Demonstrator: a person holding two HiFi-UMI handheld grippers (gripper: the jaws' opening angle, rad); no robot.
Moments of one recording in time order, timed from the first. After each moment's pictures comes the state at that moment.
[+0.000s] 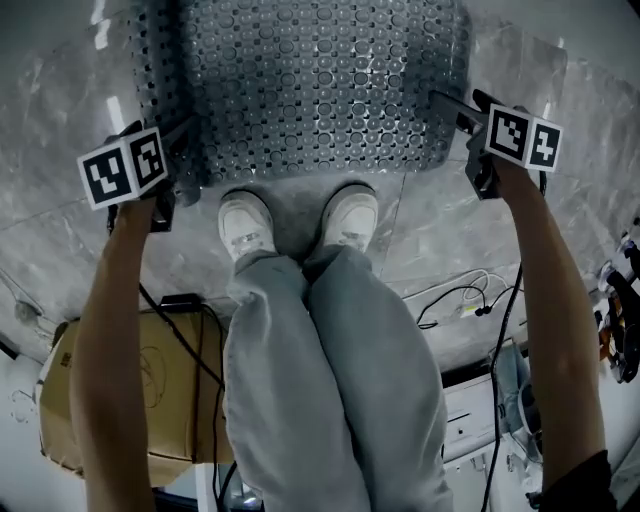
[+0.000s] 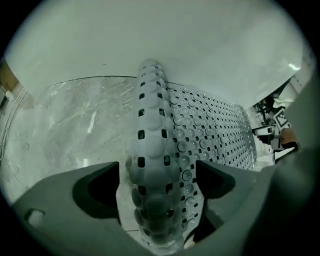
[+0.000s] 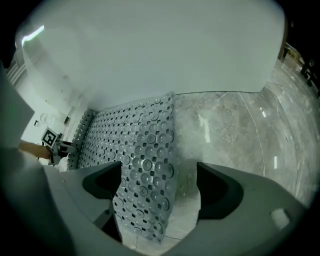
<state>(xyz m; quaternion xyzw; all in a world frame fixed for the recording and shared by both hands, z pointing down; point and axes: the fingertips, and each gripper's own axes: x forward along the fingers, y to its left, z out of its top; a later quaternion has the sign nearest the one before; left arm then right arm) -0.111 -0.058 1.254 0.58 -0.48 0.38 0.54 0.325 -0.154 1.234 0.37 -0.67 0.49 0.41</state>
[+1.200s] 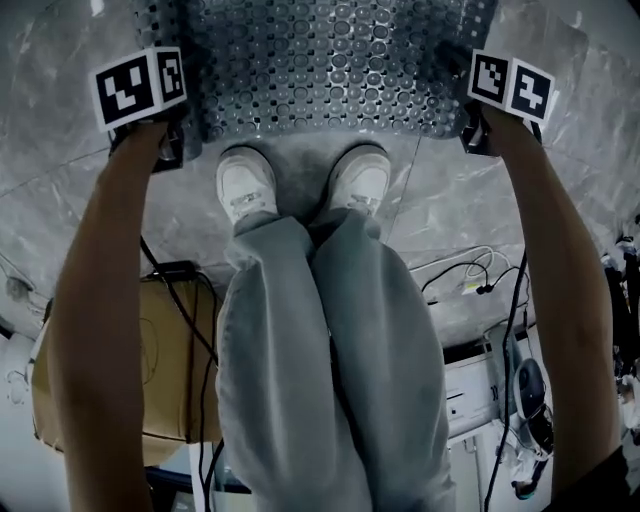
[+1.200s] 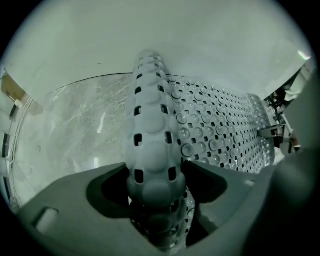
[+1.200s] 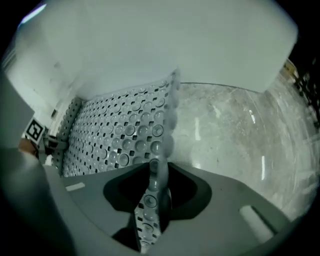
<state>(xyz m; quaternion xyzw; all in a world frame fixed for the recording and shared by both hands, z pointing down) -0.104 -0.075 1.270 0.55 -0.50 0.42 0.52 0.299 -0.151 1.265 0.41 -0.64 0.46 0.46</state>
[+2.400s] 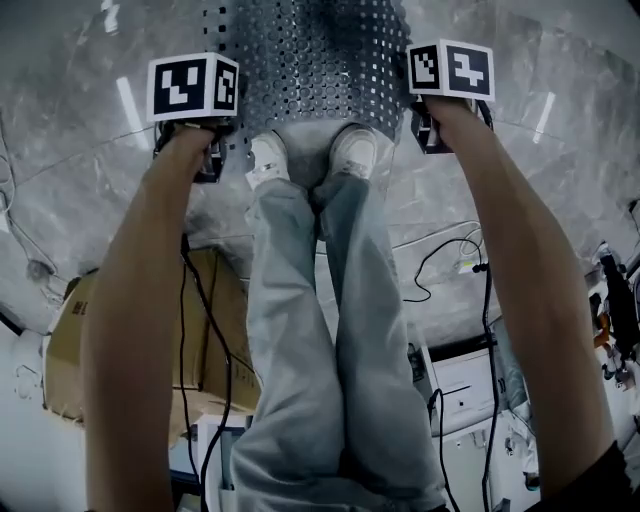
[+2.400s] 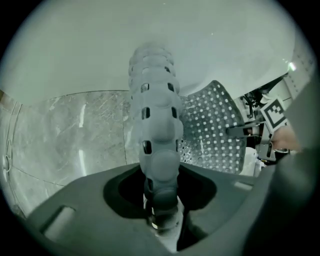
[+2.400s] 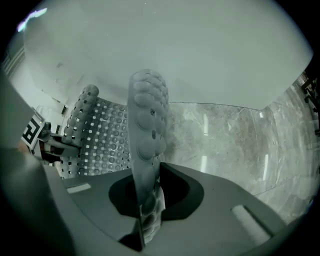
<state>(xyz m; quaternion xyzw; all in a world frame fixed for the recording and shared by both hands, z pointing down) -0.032 -0.061 1.128 0.58 -0.39 0.42 0.58 0.217 -0.127 1.139 0.36 -0.63 0.50 0.48</state>
